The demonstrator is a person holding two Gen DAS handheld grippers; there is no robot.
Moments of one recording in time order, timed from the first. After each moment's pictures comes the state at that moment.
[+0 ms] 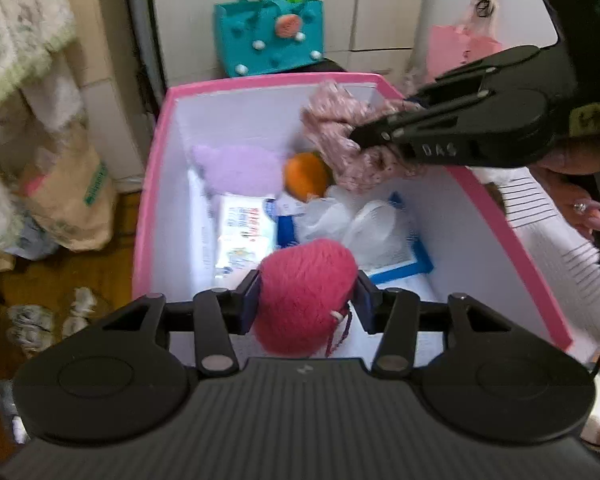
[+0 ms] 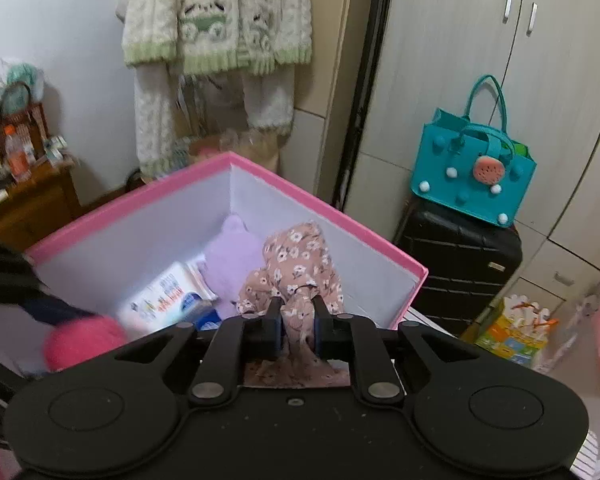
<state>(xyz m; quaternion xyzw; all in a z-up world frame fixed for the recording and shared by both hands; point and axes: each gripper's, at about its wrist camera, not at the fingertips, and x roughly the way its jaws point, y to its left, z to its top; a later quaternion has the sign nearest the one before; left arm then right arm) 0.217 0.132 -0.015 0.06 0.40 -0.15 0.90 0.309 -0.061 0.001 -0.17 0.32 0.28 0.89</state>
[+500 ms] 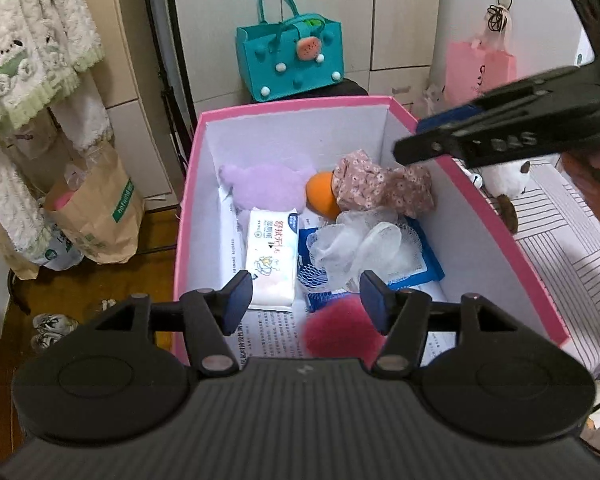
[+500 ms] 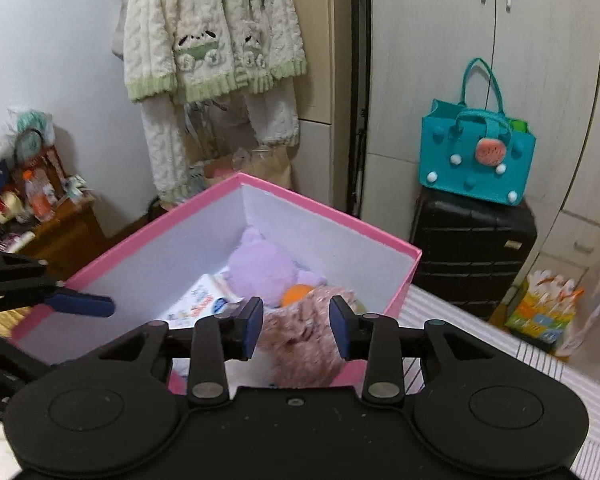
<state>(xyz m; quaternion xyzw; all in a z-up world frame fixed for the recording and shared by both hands) 0.199 0.136 0.002 0.06 0.37 -0.13 0.92 0.295 -0.088 0.020 -0.09 0.33 0.30 0.89</state>
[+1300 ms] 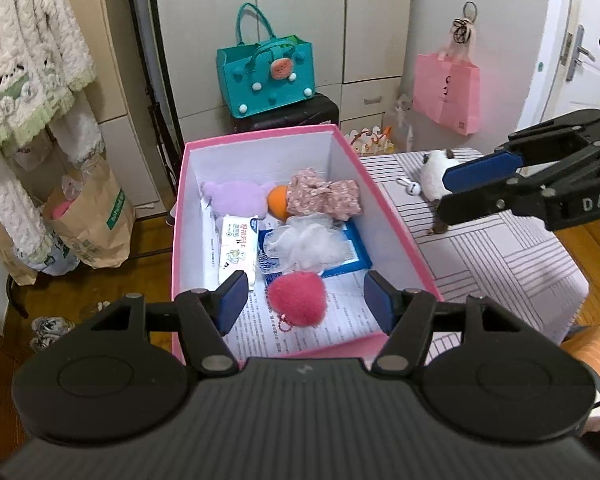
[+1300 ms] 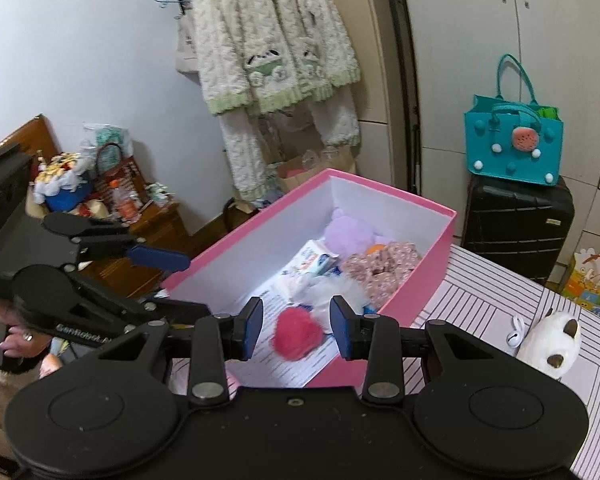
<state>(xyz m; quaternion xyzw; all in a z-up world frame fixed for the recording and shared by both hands) 0.130 0.120 0.067 0.07 0.37 -0.16 0.91 0.197 -0.137 0.069 -0.04 0.35 0.38 0.86</state>
